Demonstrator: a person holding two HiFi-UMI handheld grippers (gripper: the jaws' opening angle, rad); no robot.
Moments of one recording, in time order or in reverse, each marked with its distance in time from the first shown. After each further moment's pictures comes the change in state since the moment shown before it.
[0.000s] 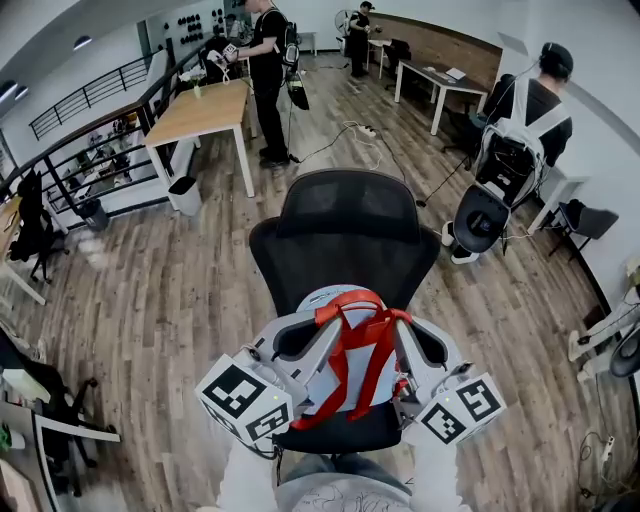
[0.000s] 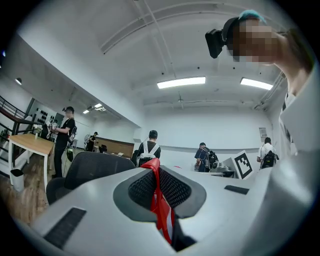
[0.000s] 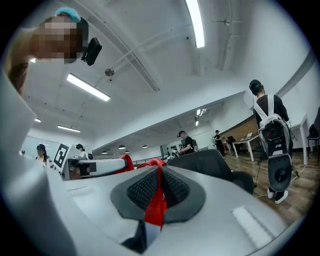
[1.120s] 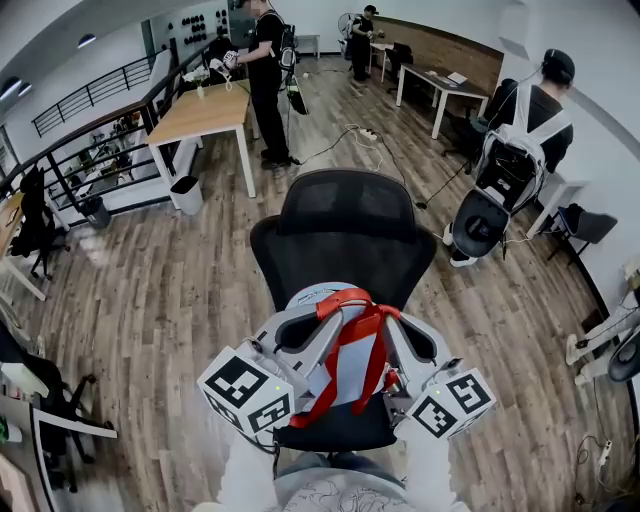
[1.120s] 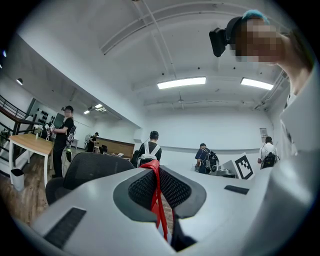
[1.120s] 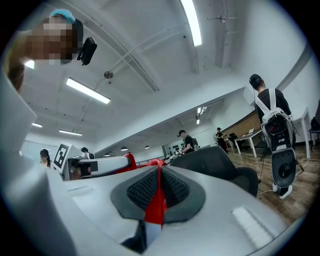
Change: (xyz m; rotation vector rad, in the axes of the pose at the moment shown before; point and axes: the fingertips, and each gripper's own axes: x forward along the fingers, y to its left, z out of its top) left arm 0.001 -0.007 0.001 -0.005 -0.005 0.008; right arm 0.001 0.007 -0.007 0.042 -0.001 0.025
